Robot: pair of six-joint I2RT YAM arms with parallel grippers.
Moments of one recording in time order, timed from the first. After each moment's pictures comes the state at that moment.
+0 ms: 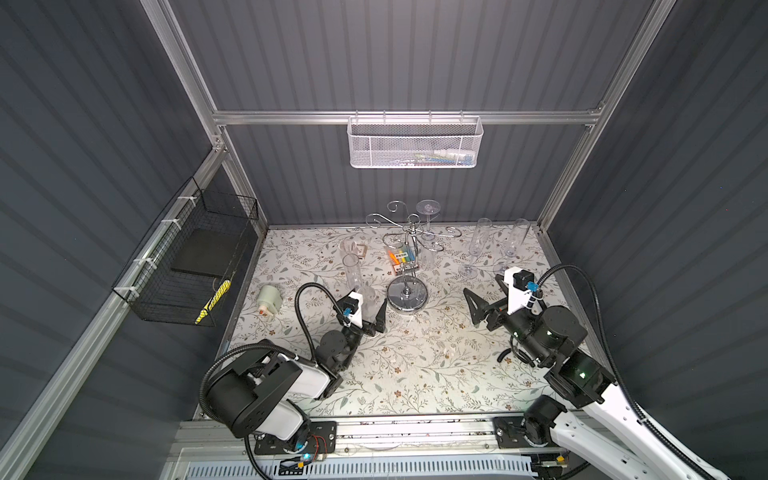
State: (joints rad) left arm -0.72 1.45 0.18 1.40 -0.29 0.00; right arm 0.63 0.60 0.62 -0.06 0.13 0.10
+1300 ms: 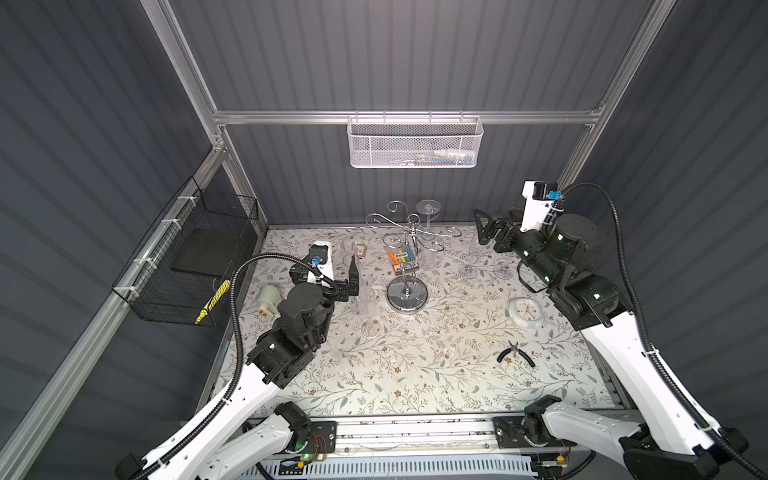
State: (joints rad) left arm -0.72 0.83 0.88 -0.10 -0.60 0.02; right arm 0.40 1.11 1.38 -0.32 0.04 0.27
